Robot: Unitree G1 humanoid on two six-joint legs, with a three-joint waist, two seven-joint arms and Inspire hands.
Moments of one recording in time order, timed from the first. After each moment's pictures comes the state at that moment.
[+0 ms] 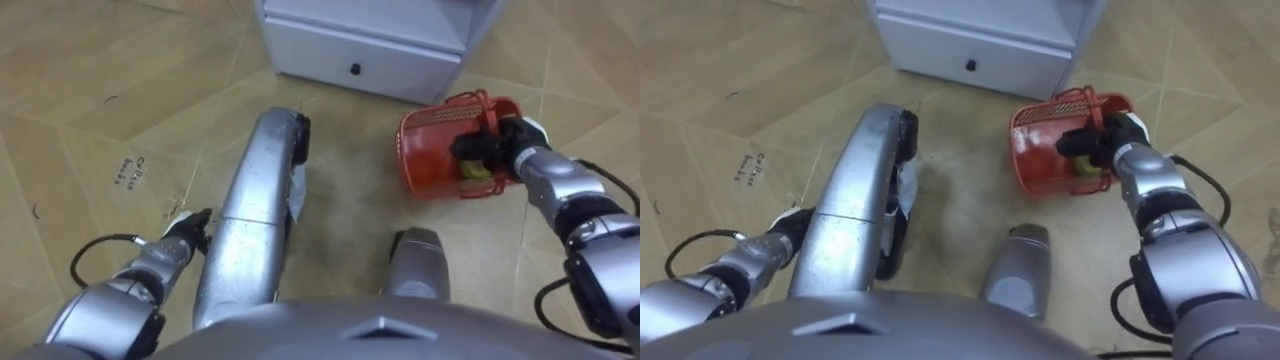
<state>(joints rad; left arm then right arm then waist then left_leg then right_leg) -0.21 0.26 -0.36 1.34 0.03 -0.03 -0.03 -0.41 -0.42 0.29 1.11 0.27 0.09 0.04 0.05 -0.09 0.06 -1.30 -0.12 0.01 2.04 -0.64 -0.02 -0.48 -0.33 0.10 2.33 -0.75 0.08</state>
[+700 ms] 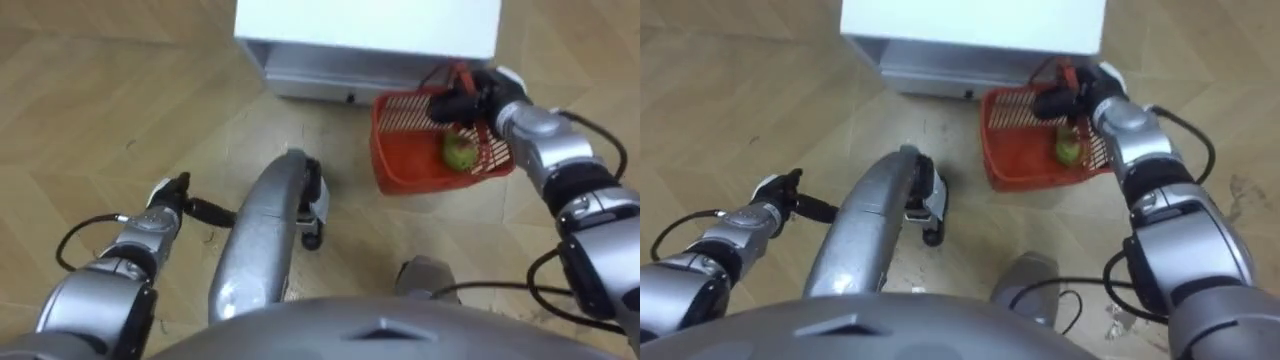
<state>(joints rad) -0.21 0.31 -0.16 1.27 -0.05 0.03 0.00 -0.42 -0.40 0.28 0.90 0.19 0.15 0.08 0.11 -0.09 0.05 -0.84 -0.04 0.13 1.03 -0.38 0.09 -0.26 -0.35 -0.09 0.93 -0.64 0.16</state>
